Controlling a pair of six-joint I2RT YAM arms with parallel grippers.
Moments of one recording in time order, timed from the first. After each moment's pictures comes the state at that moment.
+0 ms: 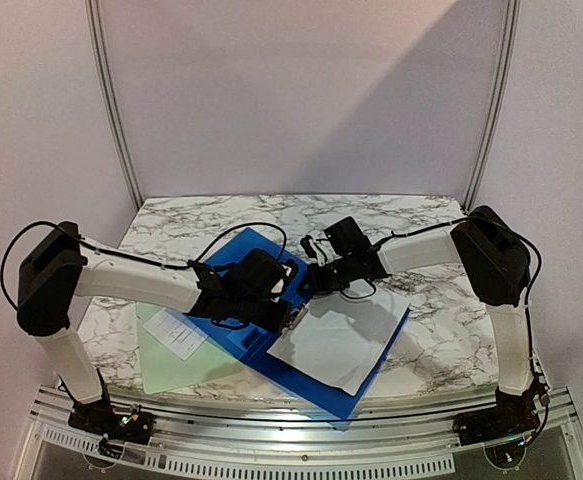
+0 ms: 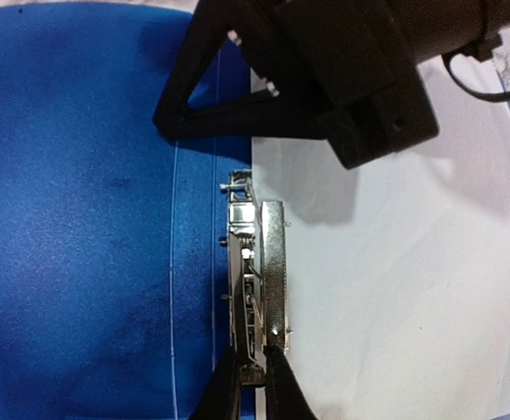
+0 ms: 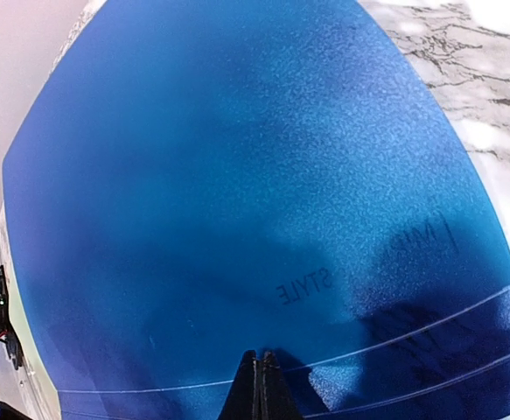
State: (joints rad) left arm -1.00 1.78 1.04 -0.17 -0.12 -0.42; right arm 0.73 2.19 1.41 -0.06 -0.37 0.45
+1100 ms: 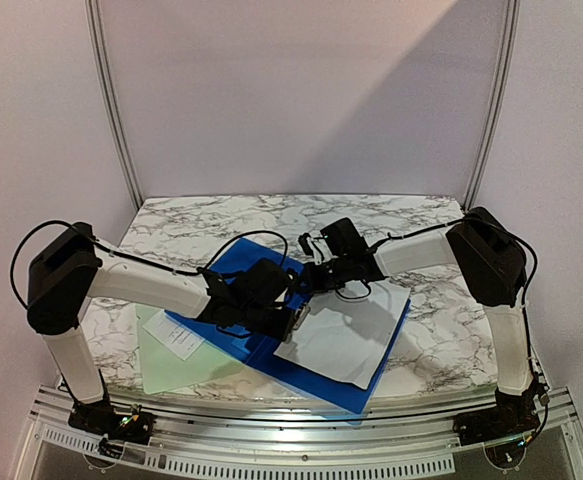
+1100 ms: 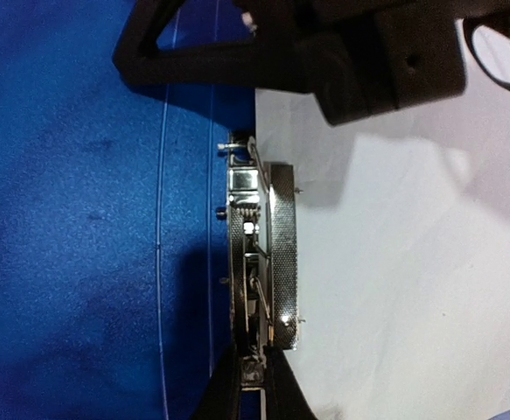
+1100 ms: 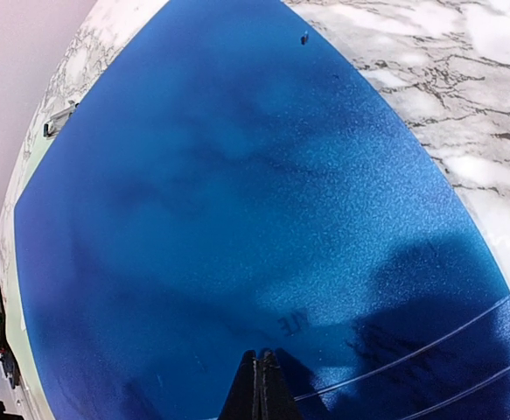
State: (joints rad) left arm -1.02 1.84 1.04 -0.16 -0.11 -0.53; right arm 0.74 2.21 1.43 -0.02 -0.33 0.48
